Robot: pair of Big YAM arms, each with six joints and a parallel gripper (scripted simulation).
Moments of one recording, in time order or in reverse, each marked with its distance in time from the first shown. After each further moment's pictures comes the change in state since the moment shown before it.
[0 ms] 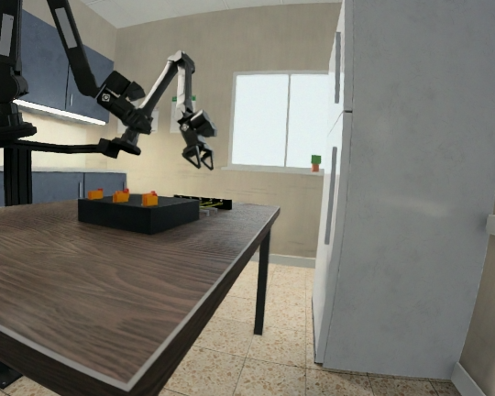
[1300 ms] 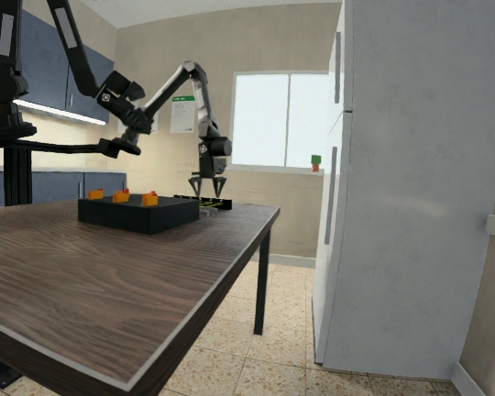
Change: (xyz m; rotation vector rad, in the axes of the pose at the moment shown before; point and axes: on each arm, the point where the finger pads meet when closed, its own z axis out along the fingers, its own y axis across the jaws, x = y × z) left arm 0.046 0.007 0.096 -0.439 0.353 -1.369; right arm 0.000 0.000 0.000 0.000 0.000 0.000
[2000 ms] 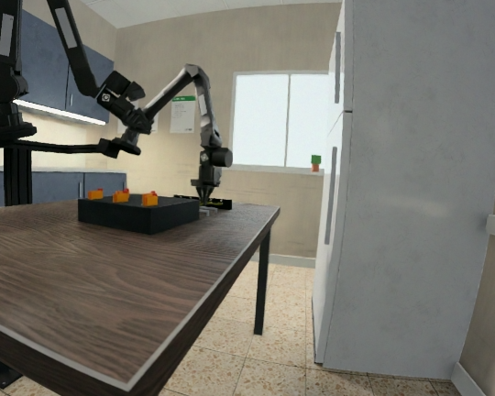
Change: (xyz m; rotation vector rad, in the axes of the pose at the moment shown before) left arm 0.006 0.014 0.032 -0.082 0.062 -0.204; right arm 0.000 0.000 0.000 0.000 0.000 0.000
